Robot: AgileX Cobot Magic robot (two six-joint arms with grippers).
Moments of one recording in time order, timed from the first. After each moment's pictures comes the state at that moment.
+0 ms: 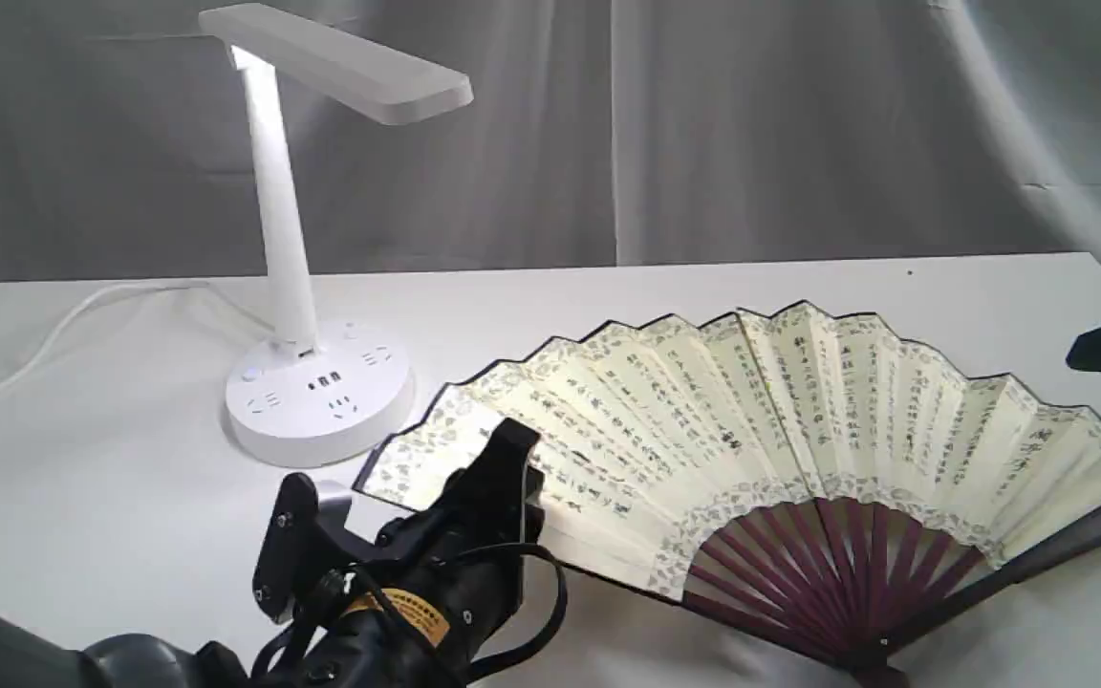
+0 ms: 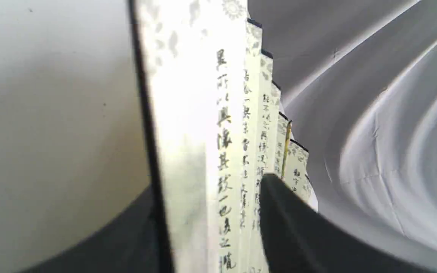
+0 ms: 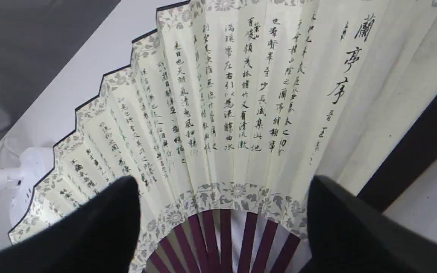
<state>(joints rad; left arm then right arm) -0.92 2.01 -0.75 -0.73 -0.86 -1.03 -0.43 1.53 -0.82 1.17 0.73 -0.73</state>
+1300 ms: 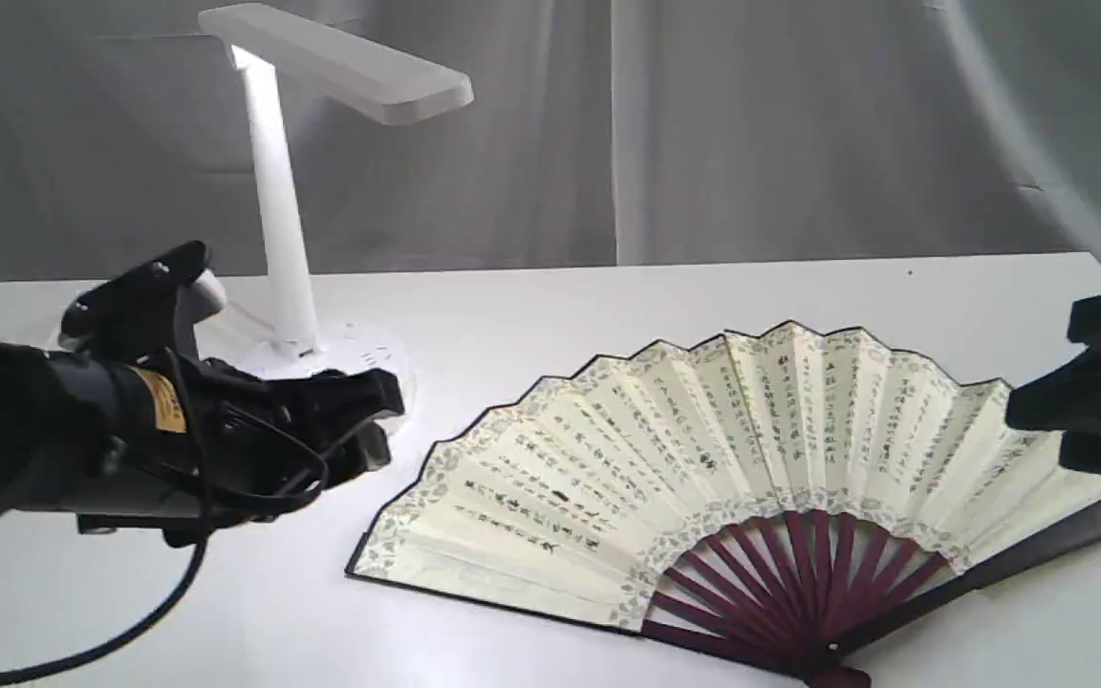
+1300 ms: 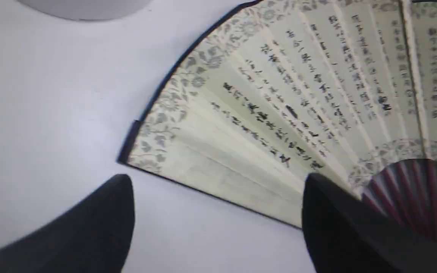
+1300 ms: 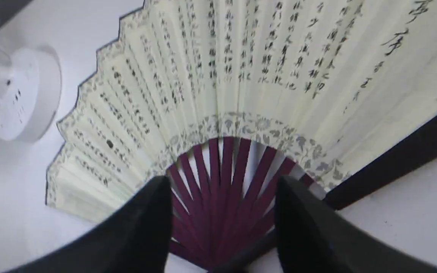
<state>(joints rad) -0.49 1.55 -0.85 0.00 0.28 -0.68 -0.32 1.53 -0.82 1.05 0.79 -0.77</state>
